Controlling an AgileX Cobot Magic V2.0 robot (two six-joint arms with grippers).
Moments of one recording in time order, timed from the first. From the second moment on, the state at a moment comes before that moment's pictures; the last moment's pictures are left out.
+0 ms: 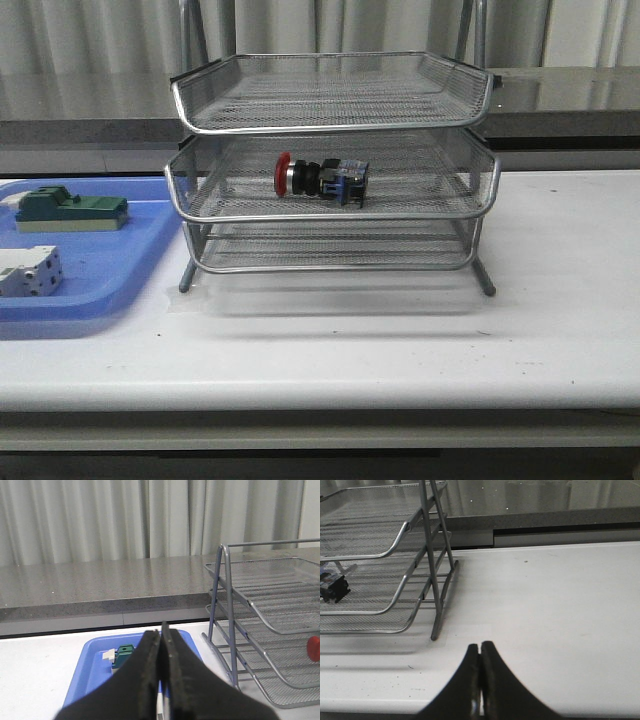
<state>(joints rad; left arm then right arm) -0.11 0.18 -0.20 -0.51 0.04 0.52 0.03 0.04 -0.12 0.09 0.31 0.01</state>
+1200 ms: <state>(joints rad) -0.11 0.18 -0.20 -0.51 0.04 0.52 0.03 -0.01 0.03 0.07 0.19 0.03</state>
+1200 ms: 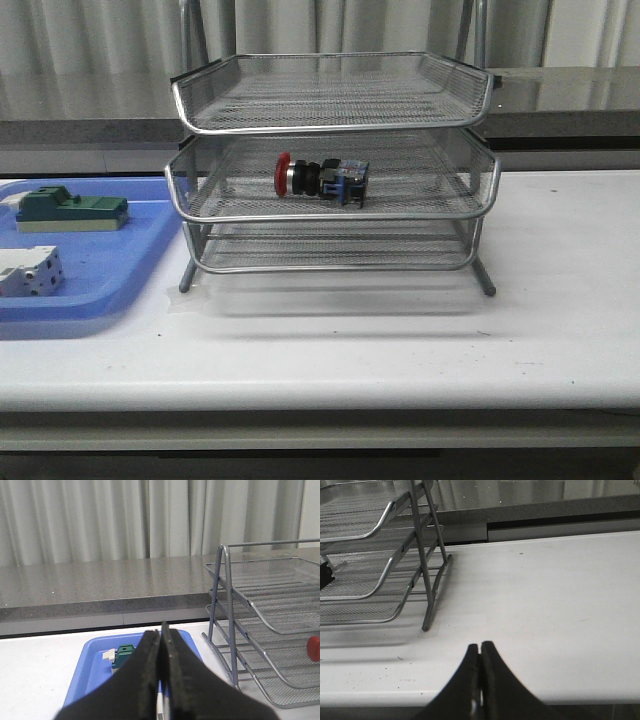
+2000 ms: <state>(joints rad) -0.11 0.18 -0.18 -0.30 0.04 0.35 0.03 -0.01 0.03 0.07 0.19 0.03</state>
